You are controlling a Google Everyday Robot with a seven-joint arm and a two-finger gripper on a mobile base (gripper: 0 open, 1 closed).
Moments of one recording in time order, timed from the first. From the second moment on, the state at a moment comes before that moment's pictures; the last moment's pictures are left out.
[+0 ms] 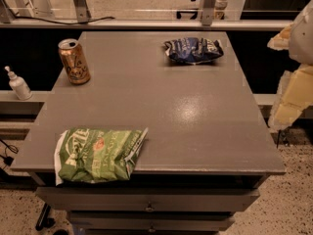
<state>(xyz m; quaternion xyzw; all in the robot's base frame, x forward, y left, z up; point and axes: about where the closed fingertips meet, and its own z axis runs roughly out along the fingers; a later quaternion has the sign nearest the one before) 0.438 -0.216 0.977 -0.60 0.78 -0.04 0.16</state>
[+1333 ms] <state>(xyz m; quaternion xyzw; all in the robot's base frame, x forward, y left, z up) 0.545 -0.201 0.917 -0.59 0.76 0.01 0.27</state>
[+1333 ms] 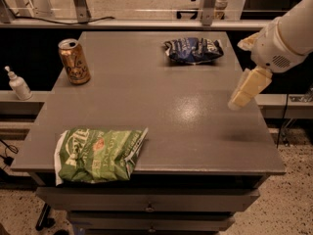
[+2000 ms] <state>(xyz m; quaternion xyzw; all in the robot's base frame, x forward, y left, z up) 0.640 -0.210 0.909 -0.55 0.75 0.00 0.36</state>
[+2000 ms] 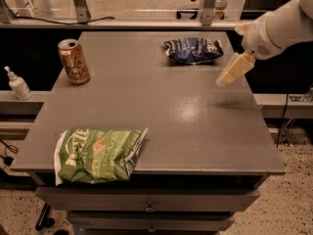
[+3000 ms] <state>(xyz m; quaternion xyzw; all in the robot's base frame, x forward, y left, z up) 0.698 -0.196 0.886 -0.50 0.76 0.02 0.41</state>
